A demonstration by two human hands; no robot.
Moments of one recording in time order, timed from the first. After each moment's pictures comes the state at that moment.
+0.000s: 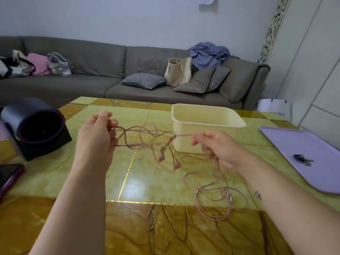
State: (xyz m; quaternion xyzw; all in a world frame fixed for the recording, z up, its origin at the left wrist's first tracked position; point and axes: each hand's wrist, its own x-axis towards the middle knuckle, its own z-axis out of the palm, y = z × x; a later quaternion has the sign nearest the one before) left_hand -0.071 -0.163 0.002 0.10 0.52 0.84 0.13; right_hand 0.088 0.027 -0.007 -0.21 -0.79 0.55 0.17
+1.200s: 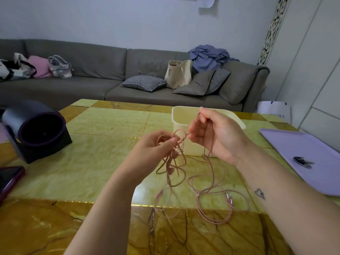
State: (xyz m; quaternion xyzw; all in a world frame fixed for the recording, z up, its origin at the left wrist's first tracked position) left_hand -0.021 -0.132 -0.012 0.40 0.63 0.62 0.24; right_hand 0.079 0.000 0.032 -0.11 -0.59 0.77 0.22
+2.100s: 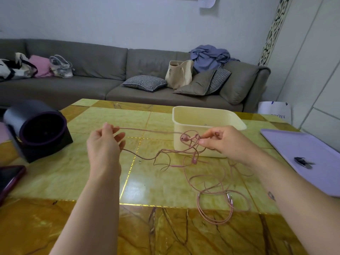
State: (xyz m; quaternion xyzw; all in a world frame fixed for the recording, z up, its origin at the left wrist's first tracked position) left_hand -0.064 -0.149 -0.013 0.00 0.55 0.83 0.07; right_hand 0.098 0.035 0.011 -0.22 -0.88 0.38 0.19
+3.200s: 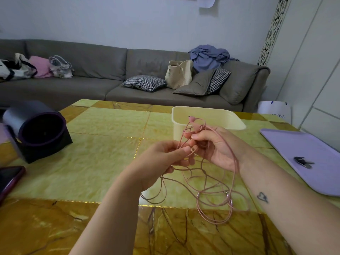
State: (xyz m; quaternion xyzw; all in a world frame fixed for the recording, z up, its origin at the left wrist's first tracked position) left_hand -0.011 -0.126 -0.015 0.39 0.61 0.57 0.38; right_hand 0.085 0.002 0.017 -0.14 -0.55 0.81 0.16
